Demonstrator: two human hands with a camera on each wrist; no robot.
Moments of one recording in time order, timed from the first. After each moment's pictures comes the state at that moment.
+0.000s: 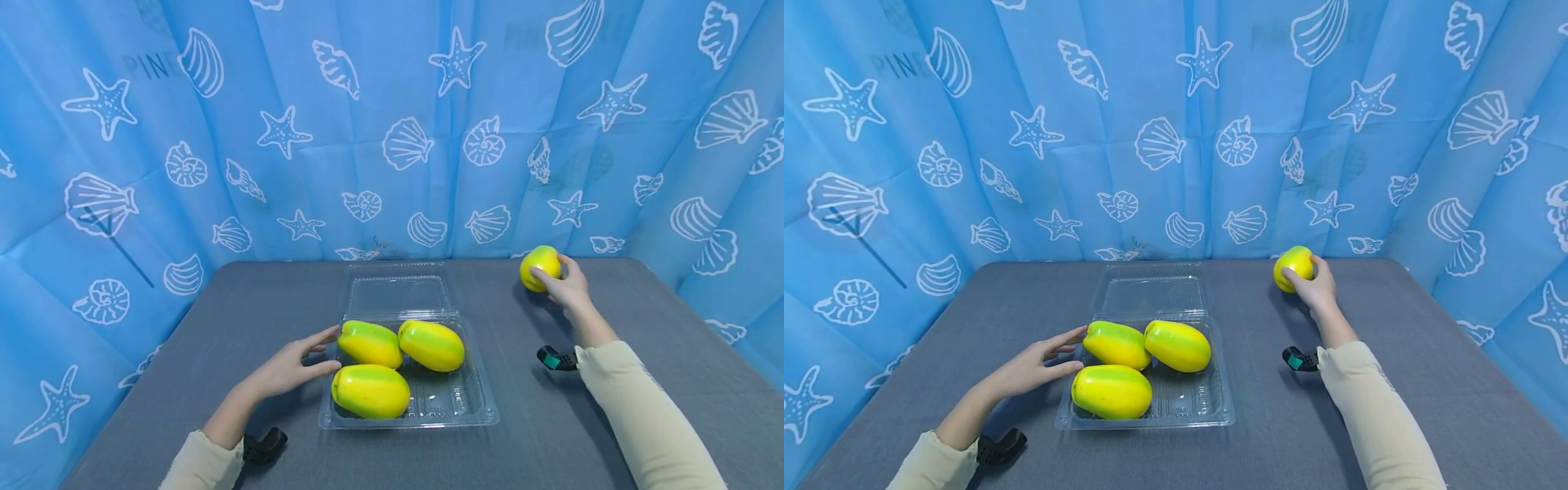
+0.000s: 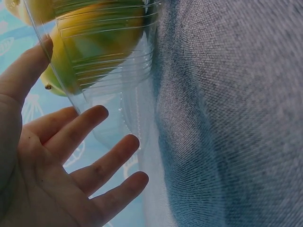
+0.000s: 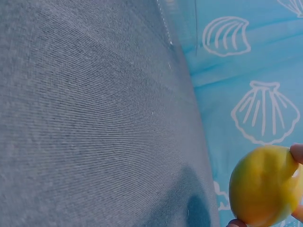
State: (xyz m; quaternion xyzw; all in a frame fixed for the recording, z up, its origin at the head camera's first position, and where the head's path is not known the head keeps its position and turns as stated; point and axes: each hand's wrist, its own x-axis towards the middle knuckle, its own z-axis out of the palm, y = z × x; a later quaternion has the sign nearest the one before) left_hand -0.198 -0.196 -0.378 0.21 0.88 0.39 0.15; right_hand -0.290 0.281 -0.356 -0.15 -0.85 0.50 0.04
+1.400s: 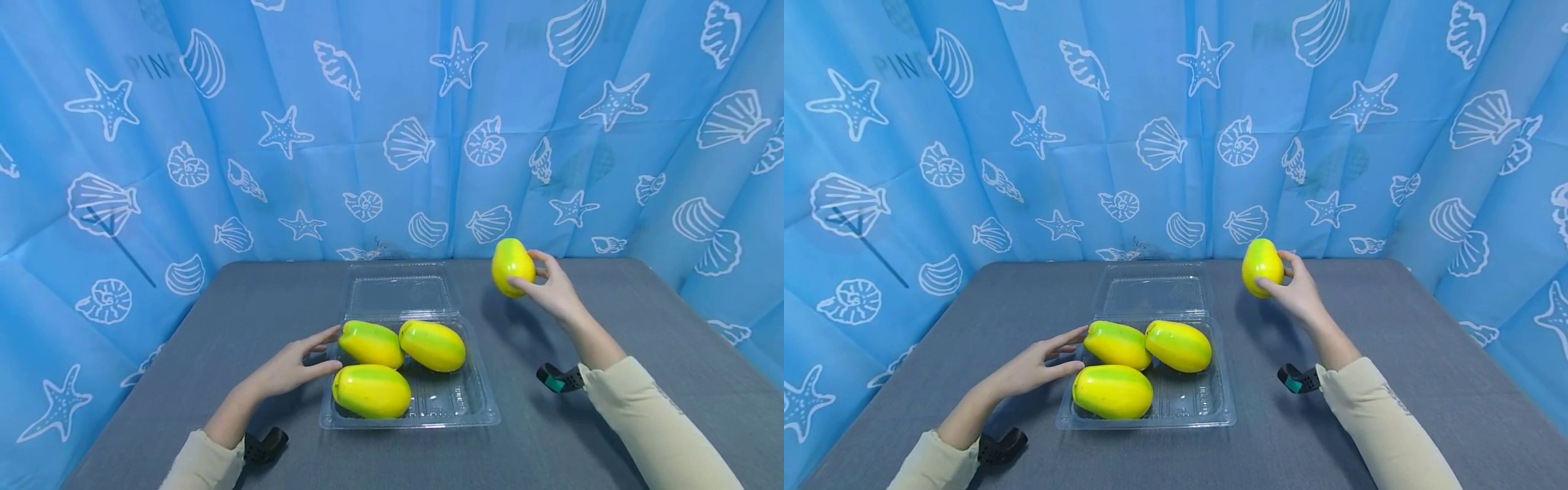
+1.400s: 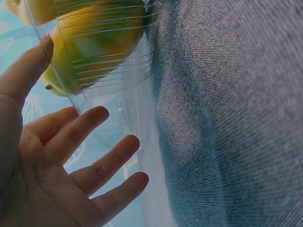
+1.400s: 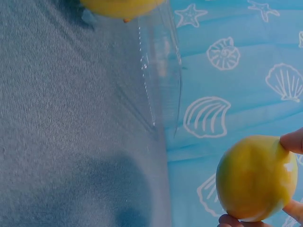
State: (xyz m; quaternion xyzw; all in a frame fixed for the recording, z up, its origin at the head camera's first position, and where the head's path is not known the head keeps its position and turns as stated) left_hand -0.198 -0.196 -0.380 0.21 0.88 0.39 0.14; right_hand -0.258 0.242 -0.328 -0.02 -0.89 0.45 0.03
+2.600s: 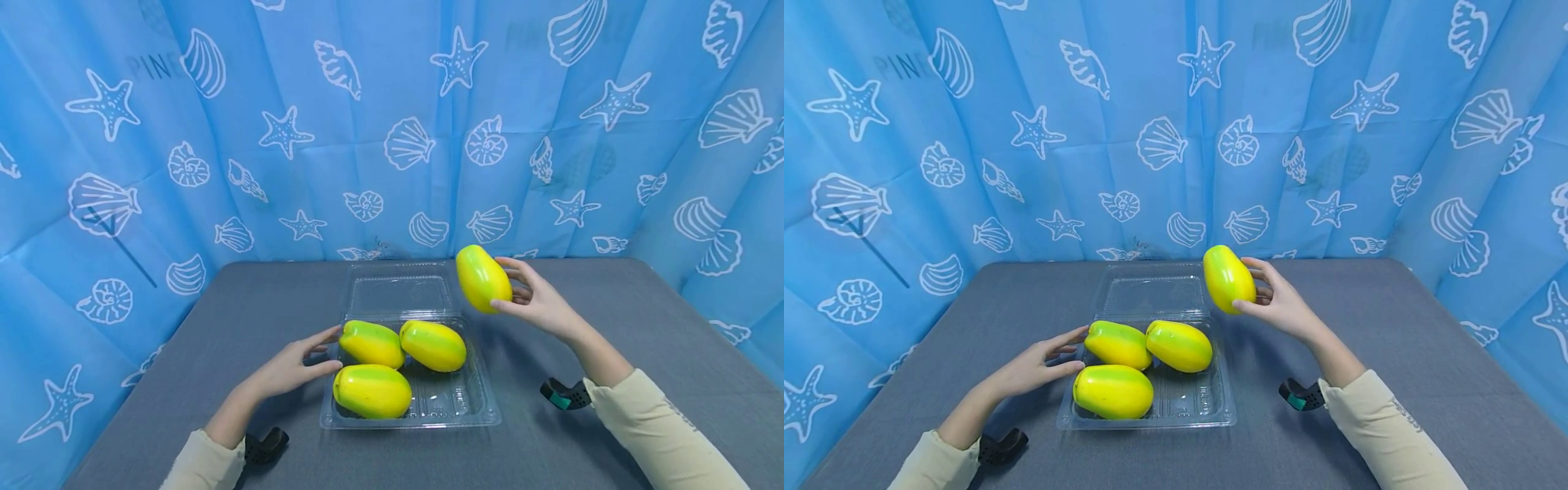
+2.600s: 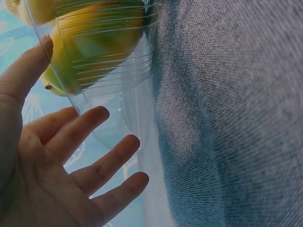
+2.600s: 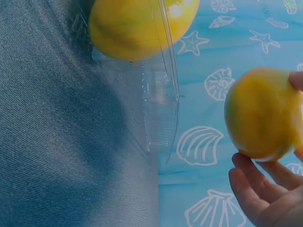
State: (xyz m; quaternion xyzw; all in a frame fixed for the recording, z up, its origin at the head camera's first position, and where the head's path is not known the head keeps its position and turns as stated) left_hand -0.198 -0.198 -0.380 0.23 0.88 0.39 0.14; right_hand -0.237 0.224 -0.327 0.19 -0.86 0.47 0.00
